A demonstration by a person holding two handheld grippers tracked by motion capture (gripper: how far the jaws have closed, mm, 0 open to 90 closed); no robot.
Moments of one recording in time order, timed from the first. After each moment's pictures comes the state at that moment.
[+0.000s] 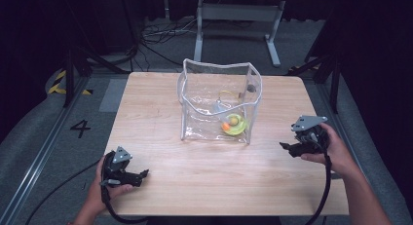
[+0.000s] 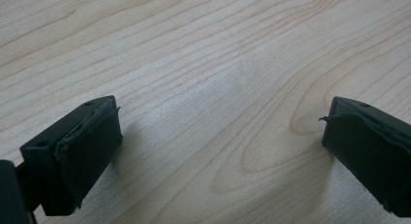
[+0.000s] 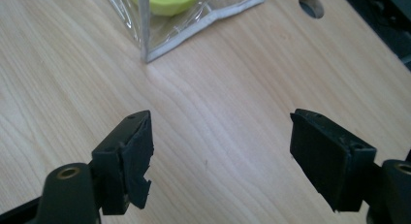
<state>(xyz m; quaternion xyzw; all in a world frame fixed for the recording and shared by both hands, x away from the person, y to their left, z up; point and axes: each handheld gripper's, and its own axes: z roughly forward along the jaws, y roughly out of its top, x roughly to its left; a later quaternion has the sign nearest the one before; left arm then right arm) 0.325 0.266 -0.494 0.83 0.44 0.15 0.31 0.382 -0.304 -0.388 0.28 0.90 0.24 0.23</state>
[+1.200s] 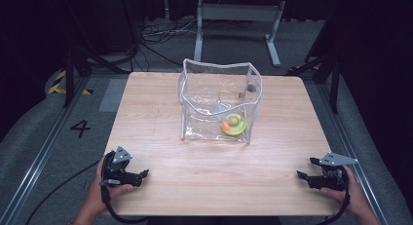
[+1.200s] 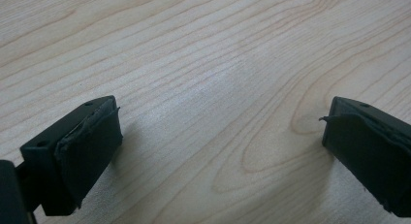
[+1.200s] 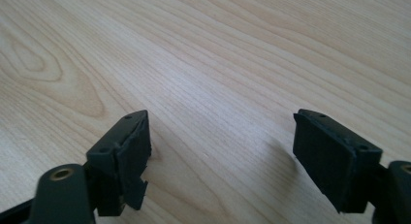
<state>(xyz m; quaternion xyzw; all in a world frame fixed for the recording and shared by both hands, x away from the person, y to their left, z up) 0.326 0.266 -0.494 0.83 0.44 0.15 0.31 0.317 -0.398 -0.495 0.41 0.82 0.35 0.19</state>
